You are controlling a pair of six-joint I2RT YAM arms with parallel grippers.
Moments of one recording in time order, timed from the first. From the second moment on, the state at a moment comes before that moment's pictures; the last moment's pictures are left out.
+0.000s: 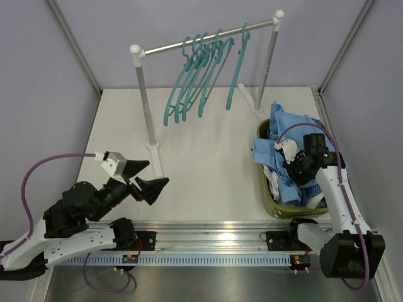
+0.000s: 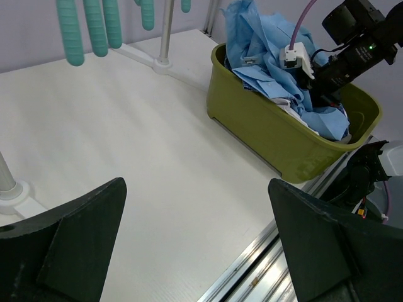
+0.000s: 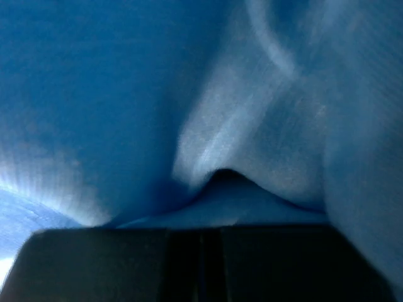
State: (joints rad) left arm -1.18 0.32 0.85 -0.55 -0.40 -0.23; right arm -0.04 1.05 0.88 -1.04 -0.14 -0.65
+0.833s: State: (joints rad) left arm -1.18 0.35 0.85 -0.54 -0.40 -0.24; right arm -0.06 0.96 1.43 -1.18 -0.26 -0.35
